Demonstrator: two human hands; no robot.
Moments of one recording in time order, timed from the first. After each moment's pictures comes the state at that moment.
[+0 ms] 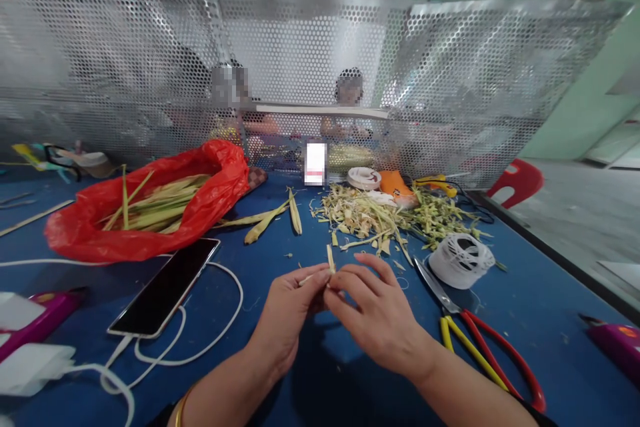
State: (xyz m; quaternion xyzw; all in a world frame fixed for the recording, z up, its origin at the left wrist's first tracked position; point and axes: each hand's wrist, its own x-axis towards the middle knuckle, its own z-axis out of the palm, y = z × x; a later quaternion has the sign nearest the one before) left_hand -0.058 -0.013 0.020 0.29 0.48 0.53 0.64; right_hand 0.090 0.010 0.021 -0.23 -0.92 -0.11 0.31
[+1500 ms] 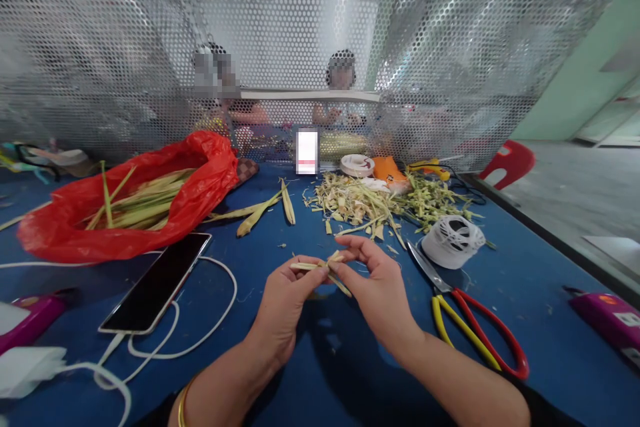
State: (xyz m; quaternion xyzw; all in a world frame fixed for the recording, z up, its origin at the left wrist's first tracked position) left_hand -0.050 -0.015 0.020 0.32 0.52 0.55 0.57; right_hand 0.074 0.008 0.022 -0.49 -0.53 0.46 0.52
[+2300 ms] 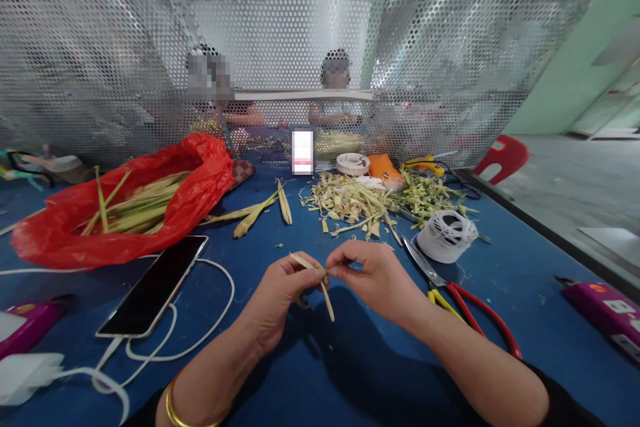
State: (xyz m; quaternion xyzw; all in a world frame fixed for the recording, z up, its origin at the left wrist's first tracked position) left_hand -0.064 -0.008 0.024 0.39 0.51 0.45 0.62; right_hand 0.101 0.024 0.032 -0.41 -0.79 0.32 0.33
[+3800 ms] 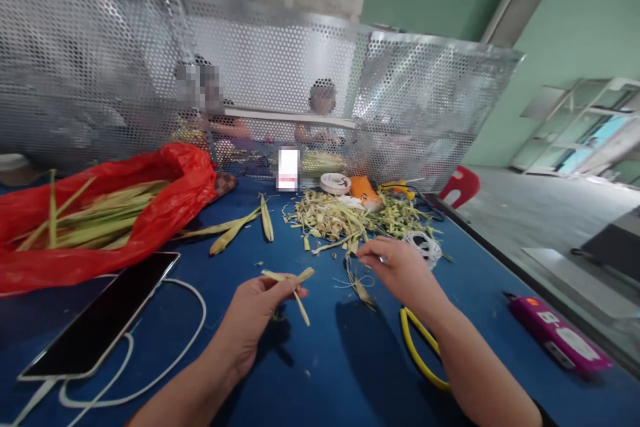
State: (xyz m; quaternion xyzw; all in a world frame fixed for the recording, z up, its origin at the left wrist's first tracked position) left_hand -0.067 -0.003 0.025 0.35 0.60 0.46 0.55; right_hand 0.161 0.048 0.048 -0.52 -0.81 0.10 0.26
